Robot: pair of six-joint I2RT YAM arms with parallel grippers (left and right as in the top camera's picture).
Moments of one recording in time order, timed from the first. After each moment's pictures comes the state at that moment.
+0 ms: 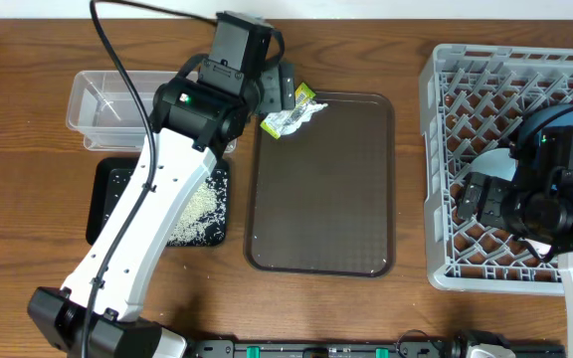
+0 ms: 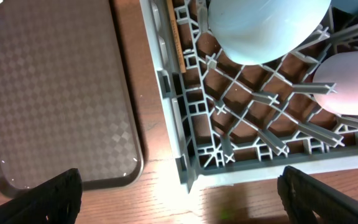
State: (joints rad) left arm -0.43 1.64 1.72 -0.88 -0.15 -0.35; right arm -0.10 1.14 1.25 -1.32 -0.09 0.22
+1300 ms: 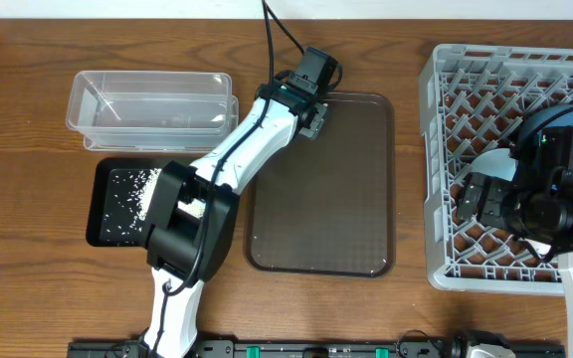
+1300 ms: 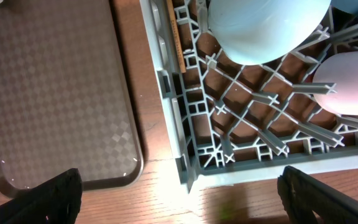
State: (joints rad) left arm -0.52 2.14 1.71 -0.66 -0.25 0.04; right arm -0.10 1.14 1.25 -1.32 -0.09 0.22
